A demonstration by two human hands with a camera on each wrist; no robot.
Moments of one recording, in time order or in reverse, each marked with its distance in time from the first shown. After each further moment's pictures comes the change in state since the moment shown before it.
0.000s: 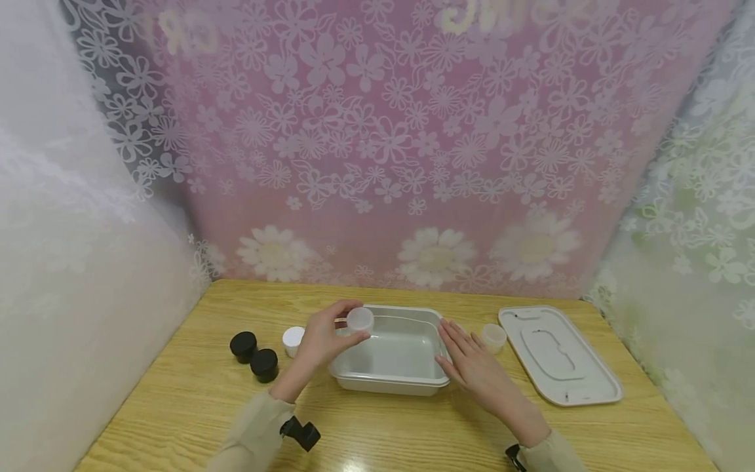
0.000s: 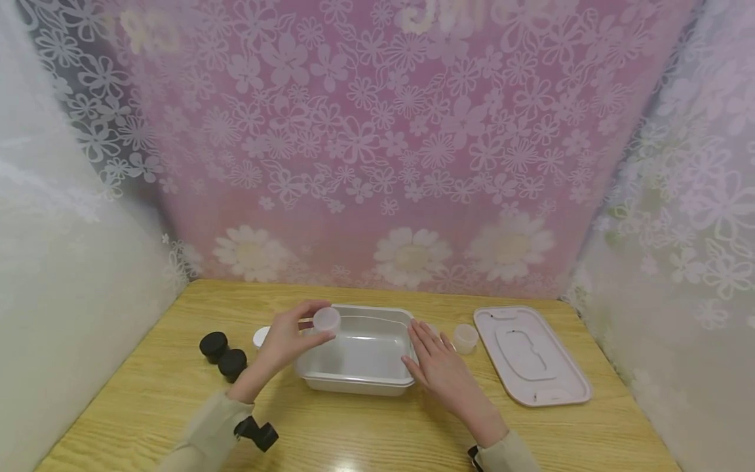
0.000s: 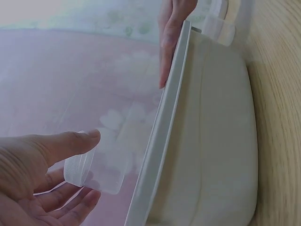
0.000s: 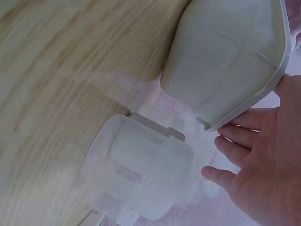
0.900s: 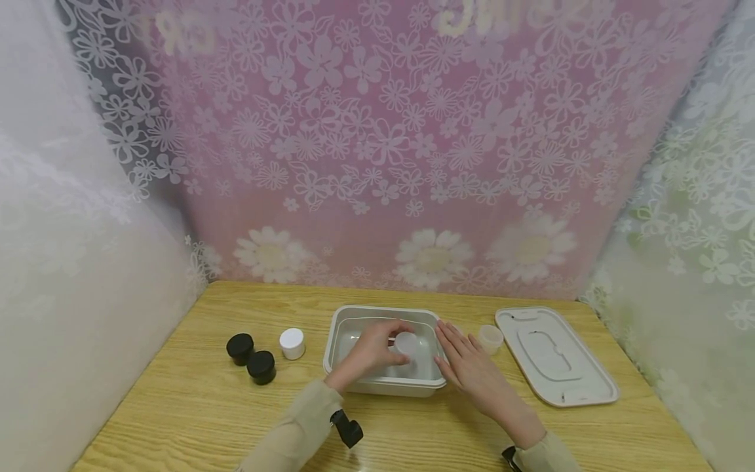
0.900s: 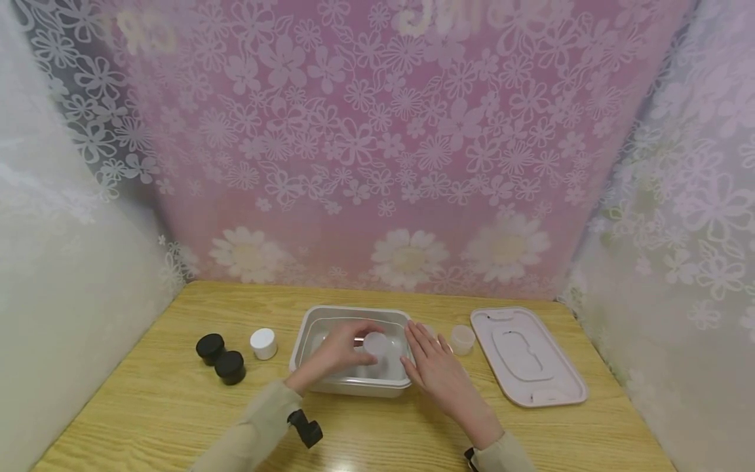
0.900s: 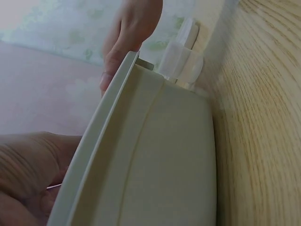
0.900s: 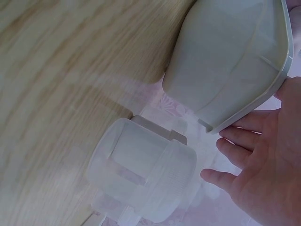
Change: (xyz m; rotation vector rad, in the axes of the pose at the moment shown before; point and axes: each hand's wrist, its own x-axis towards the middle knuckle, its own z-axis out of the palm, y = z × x) left_hand 0.025 0.005 0.082 0.083 -0.332 0.064; right_hand -0.002 -0.002 0.002 -0.019 0.048 -0.012
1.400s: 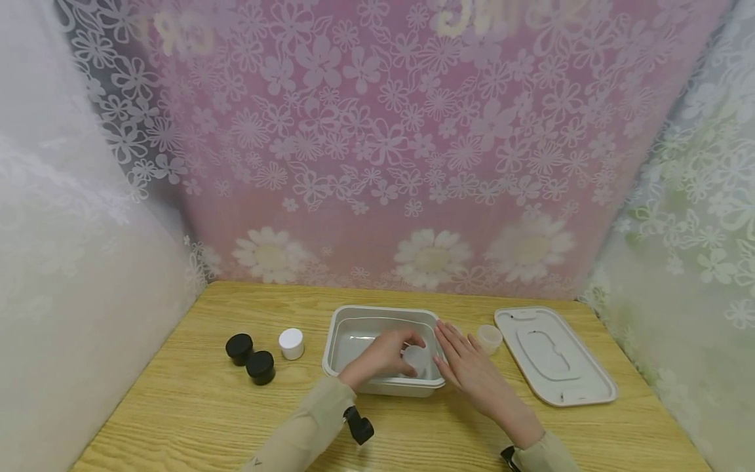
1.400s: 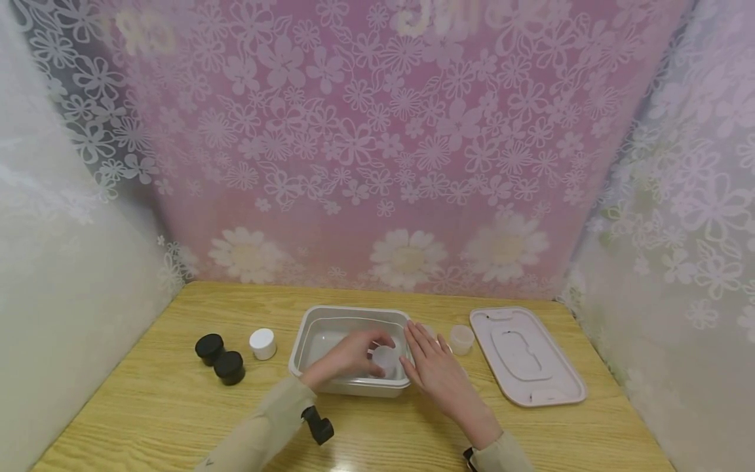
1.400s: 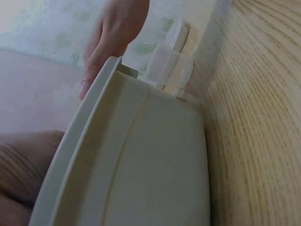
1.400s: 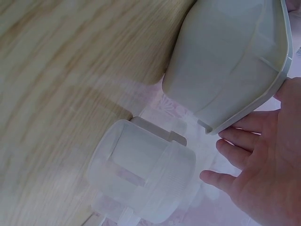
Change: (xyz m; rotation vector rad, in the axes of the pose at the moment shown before) left_hand 0.010 0.007 0.017 0.086 -0.146 -0.045; right_hand -0.001 0.002 0.003 0.000 0.004 0.000
